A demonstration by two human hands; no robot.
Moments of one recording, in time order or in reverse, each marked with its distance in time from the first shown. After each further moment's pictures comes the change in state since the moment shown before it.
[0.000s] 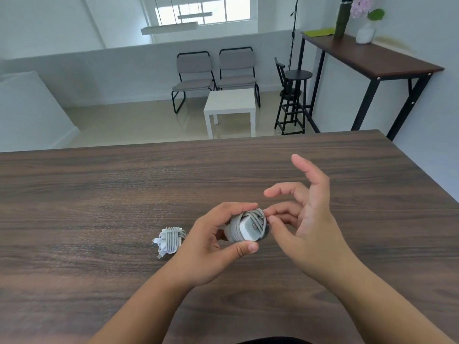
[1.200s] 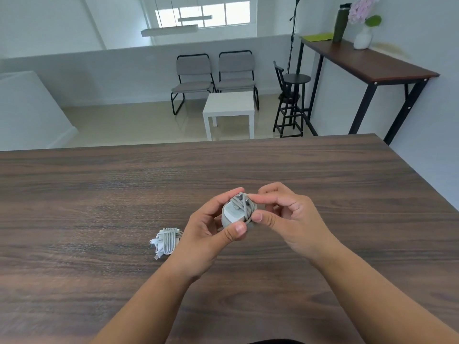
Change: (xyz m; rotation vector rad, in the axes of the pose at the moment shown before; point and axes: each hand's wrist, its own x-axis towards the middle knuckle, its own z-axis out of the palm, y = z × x) left_hand 0.008 -0.004 0.003 -0.456 0.095 -0.146; right_hand 0.023 0.044 0.005 0.216 -0.163 0.052
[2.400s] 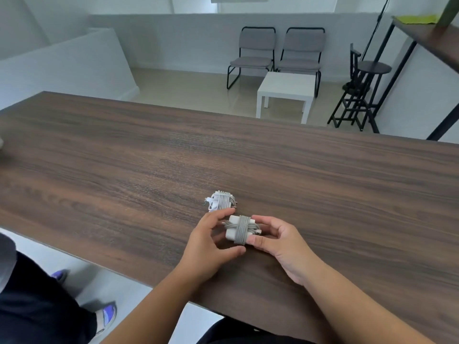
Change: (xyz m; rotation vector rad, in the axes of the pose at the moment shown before) left_hand -0.096 -0.056 -0.059 0.394 0.404 -0.096; right_hand -0.029 0.062 0.094 0.294 -0.138 0.645
